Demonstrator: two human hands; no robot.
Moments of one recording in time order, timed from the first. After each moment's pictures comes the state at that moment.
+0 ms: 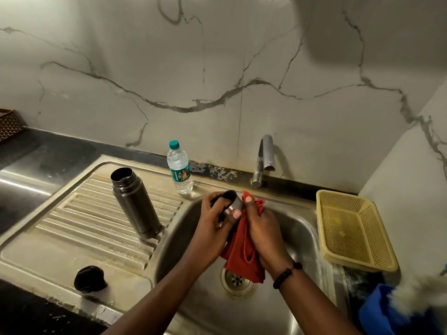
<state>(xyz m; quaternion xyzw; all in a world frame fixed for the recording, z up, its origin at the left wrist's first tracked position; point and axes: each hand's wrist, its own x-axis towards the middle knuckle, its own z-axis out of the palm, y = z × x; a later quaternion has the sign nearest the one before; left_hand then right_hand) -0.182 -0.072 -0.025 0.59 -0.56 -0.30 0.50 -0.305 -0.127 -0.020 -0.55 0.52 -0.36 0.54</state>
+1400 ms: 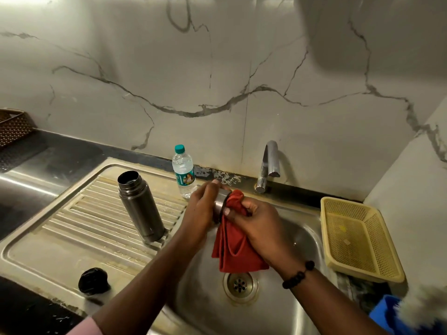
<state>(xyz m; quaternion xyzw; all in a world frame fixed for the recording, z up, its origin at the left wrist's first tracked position) -0.163 -0.096 0.016 0.53 -0.33 -0.44 0.64 -0.303 -0.111 0.034 -0.70 0.38 -0.33 0.50</state>
